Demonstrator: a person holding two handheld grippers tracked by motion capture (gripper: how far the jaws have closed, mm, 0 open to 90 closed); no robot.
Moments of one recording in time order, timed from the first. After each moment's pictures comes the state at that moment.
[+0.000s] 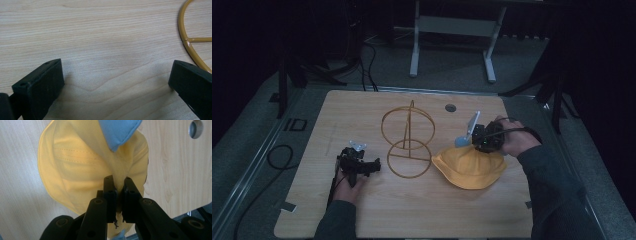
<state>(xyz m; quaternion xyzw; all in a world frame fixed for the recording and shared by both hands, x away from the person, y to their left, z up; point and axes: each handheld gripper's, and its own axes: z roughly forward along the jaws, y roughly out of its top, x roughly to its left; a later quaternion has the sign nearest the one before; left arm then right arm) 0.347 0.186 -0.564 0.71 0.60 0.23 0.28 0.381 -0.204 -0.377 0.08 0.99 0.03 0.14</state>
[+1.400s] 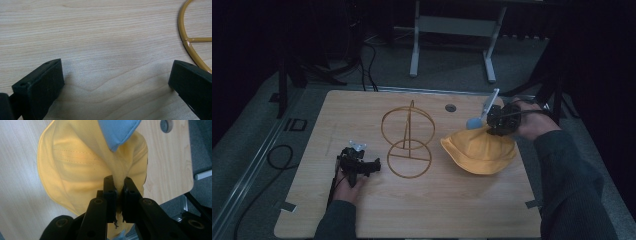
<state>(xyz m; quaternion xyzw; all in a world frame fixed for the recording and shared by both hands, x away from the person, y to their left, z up) 0.347 0.185 -0.564 0.71 0.60 0.23 0.28 0.403 -0.232 -0.330 0.11 0.98 0.06 0.16</state>
